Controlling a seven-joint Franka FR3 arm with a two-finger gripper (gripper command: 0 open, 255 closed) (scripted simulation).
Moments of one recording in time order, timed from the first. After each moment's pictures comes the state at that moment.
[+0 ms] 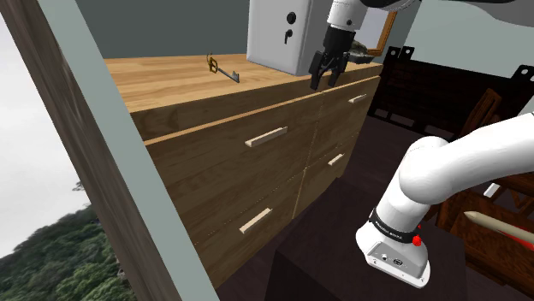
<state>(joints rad) -0.01 -0.76 -0.03 -2.33 -0.03 1.67 0.14</state>
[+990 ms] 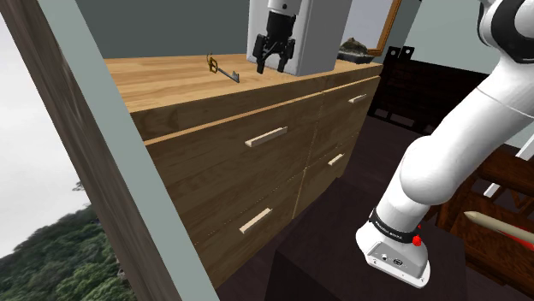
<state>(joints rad) 0.04 -0.26 0.03 -1.90 0.02 1.74 0.21</state>
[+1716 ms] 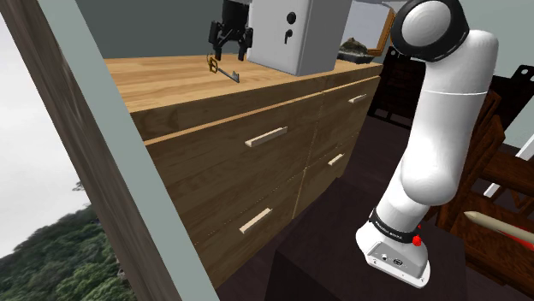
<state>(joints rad) 0.07 0.20 0.07 -1.31 0.02 1.63 0.26</state>
